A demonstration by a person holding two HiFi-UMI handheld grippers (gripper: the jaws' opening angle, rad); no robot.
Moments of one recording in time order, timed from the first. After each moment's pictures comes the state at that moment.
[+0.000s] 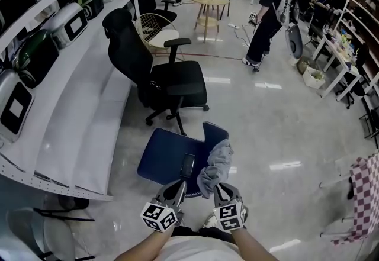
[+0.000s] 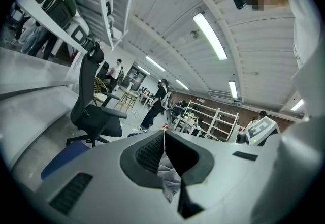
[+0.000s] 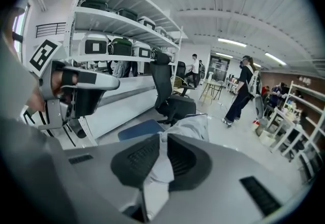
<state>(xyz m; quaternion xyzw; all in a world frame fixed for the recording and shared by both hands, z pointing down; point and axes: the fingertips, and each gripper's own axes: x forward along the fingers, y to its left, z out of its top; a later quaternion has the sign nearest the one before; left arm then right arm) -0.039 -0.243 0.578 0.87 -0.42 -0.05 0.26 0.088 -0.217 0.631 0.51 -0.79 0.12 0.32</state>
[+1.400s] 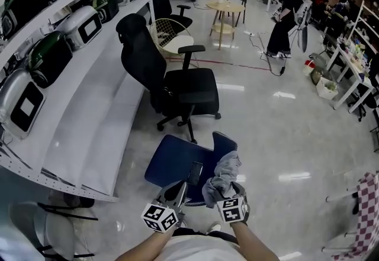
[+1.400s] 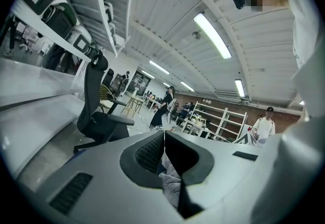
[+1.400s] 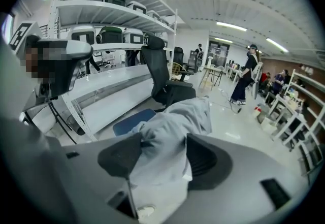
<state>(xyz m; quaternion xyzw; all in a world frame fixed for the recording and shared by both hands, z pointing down) -0.050 -0.273 0.568 0.86 -0.46 -0.05 0.24 0.114 -0.267 0.691 0.50 -0.77 0.18 0.36</state>
